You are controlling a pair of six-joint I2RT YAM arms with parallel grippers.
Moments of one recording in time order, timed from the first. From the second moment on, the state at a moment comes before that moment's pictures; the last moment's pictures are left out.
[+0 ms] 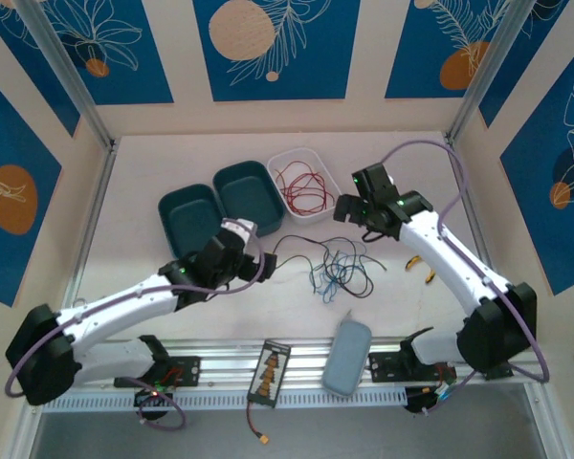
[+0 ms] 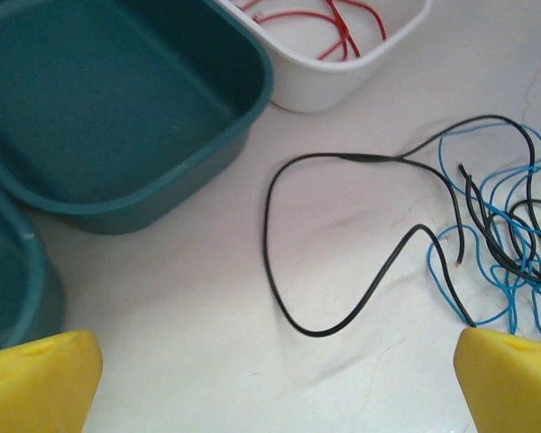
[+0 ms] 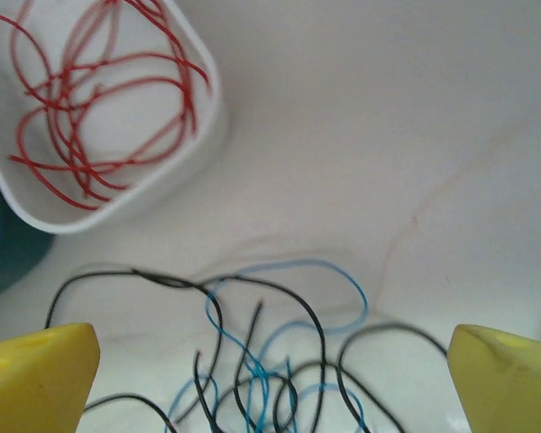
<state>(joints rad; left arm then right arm) -0.85 1.16 0.70 -0.24 -0.20 -0.42 0.42 1.31 1.14 -0.85 0.20 0.64</state>
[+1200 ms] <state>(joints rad) -0.85 1.67 1.00 -0.30 -0.04 -0.52 0.31 1.17 0.92 -0.86 0.05 0.77</state>
